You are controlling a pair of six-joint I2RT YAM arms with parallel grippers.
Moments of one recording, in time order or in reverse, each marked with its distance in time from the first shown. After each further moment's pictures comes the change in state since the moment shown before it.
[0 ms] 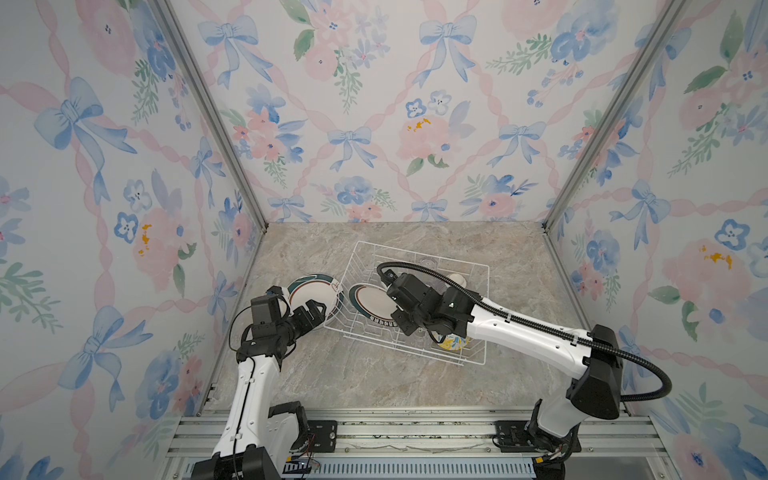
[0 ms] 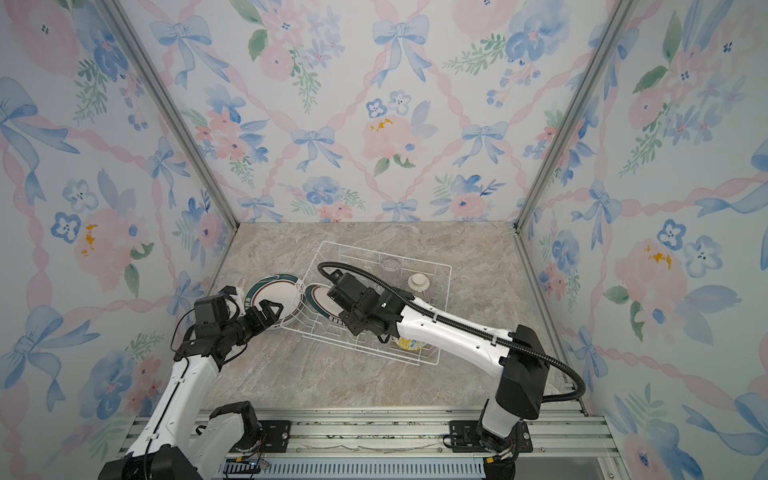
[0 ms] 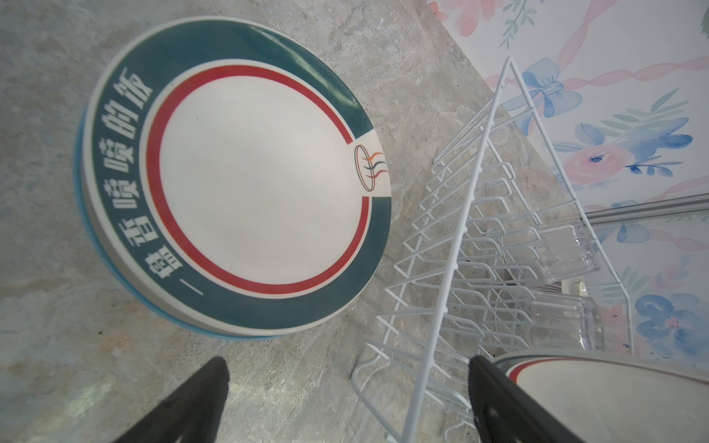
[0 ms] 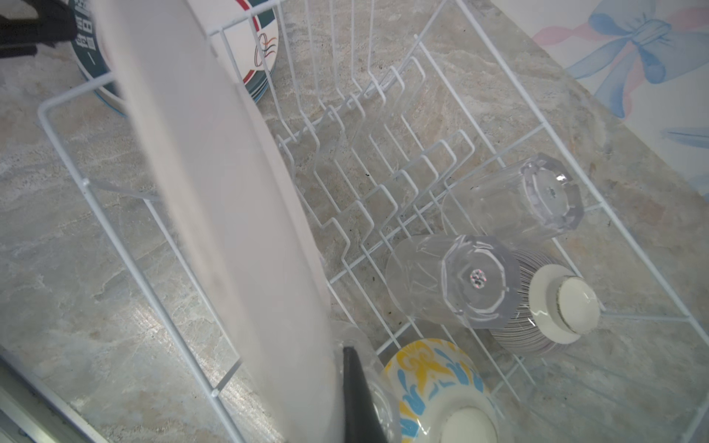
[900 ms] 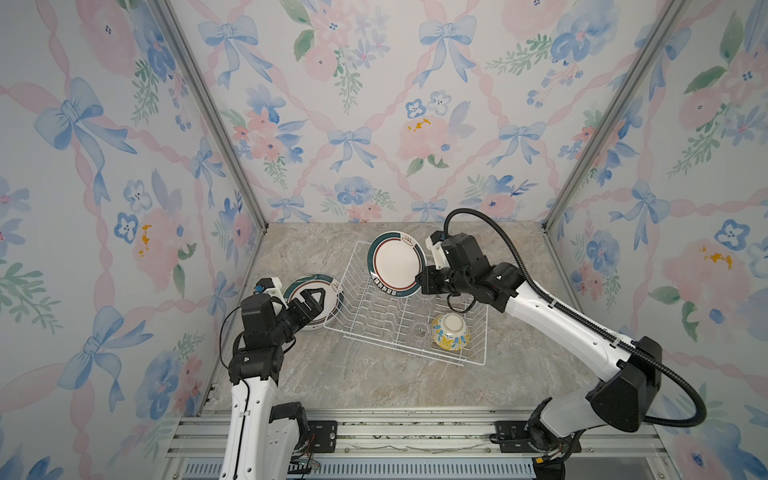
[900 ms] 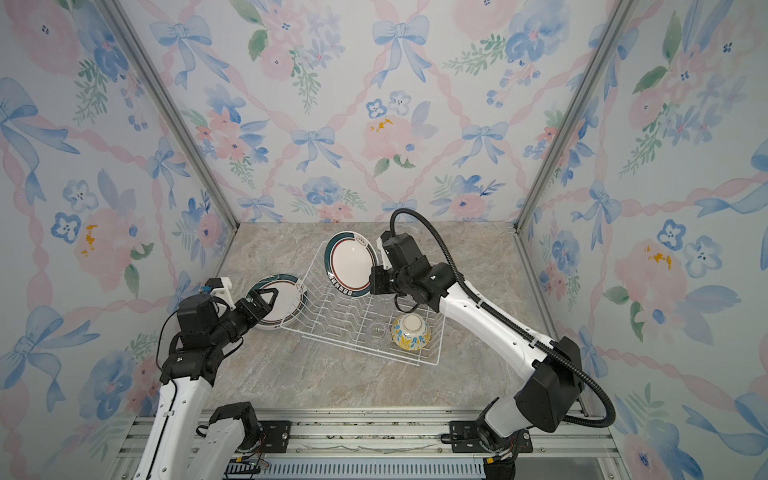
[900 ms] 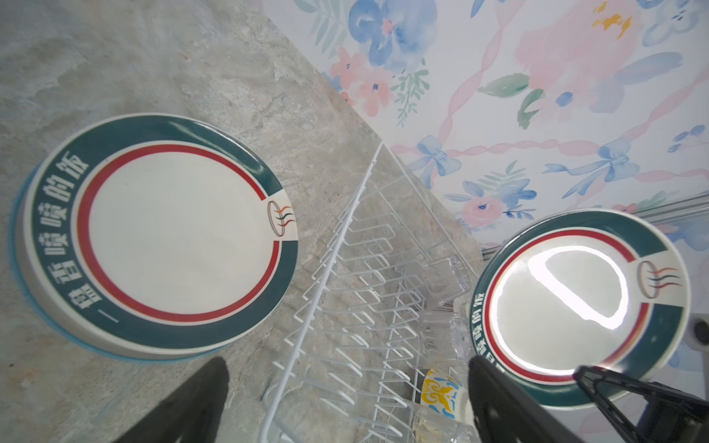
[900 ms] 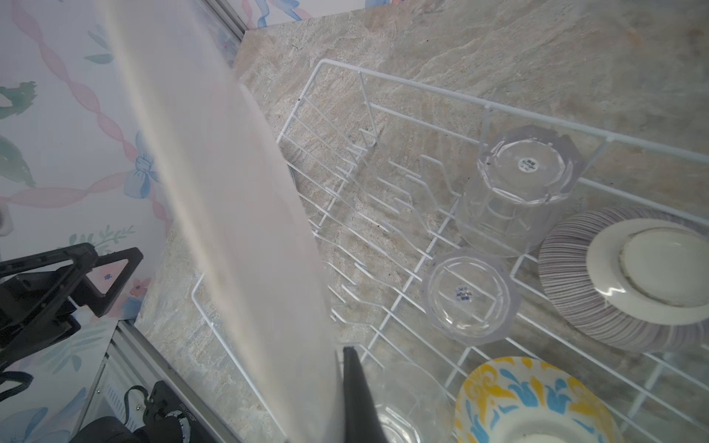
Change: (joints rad) left arm -0.047 -0.201 0.094 0.005 0.042 -0.207; right arm -0.321 -0.137 -0.082 0.190 -0.454 0.366
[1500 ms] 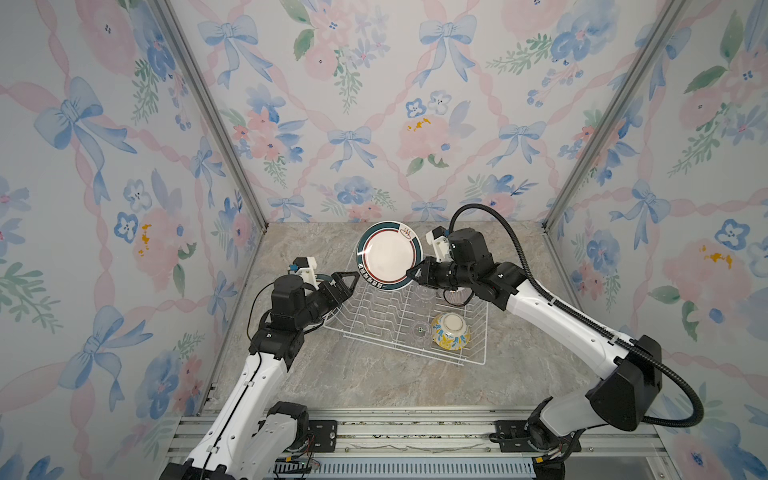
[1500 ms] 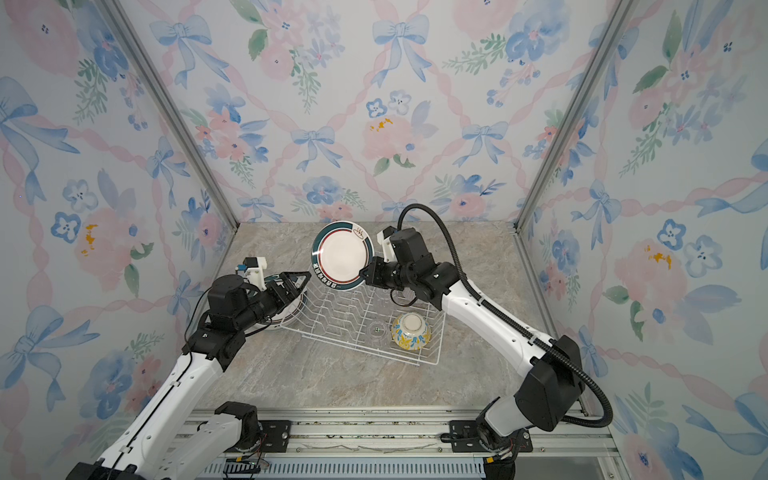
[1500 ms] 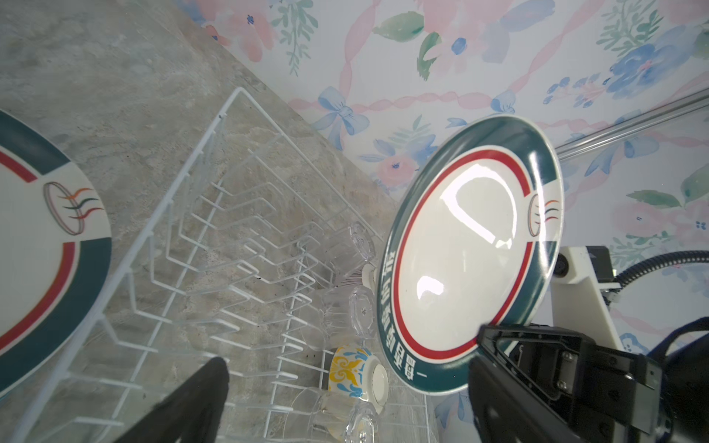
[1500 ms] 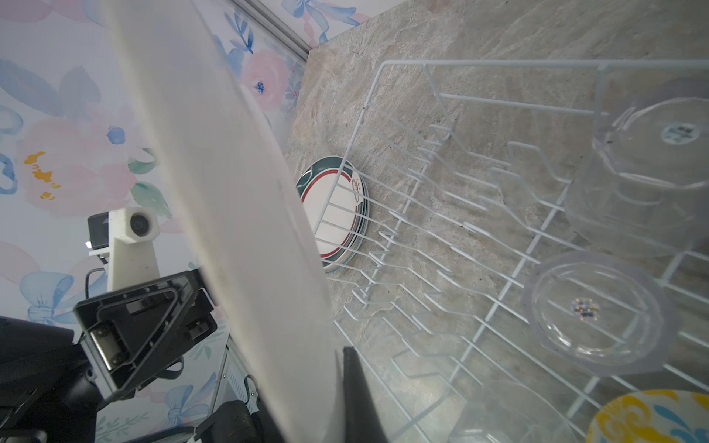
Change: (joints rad) left arm -0.363 0.217 0.045 0.322 -0.038 -0.204; right arm -0.042 0.000 -0.037 0.161 -0.206 0.200
